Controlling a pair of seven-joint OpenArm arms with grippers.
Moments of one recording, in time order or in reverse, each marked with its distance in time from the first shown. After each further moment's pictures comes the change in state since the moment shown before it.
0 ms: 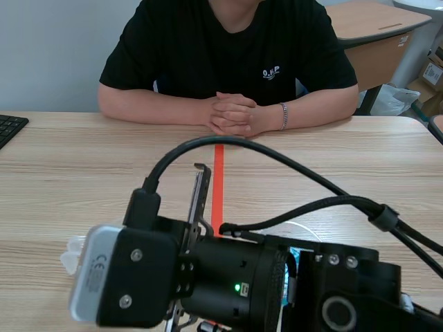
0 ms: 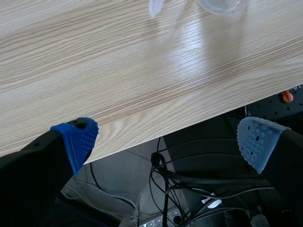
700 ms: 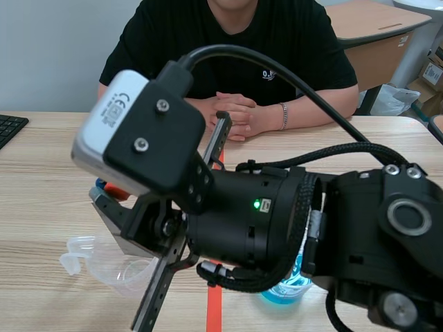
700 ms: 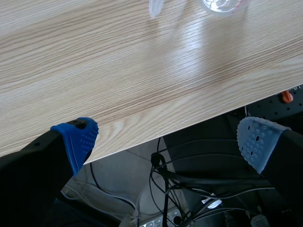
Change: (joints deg) left arm 0.0 0.0 0.0 0.0 0.0 0.0 -0.1; right arm 0.0 0.0 7.7 10.3 19.6 5.8 -12.9
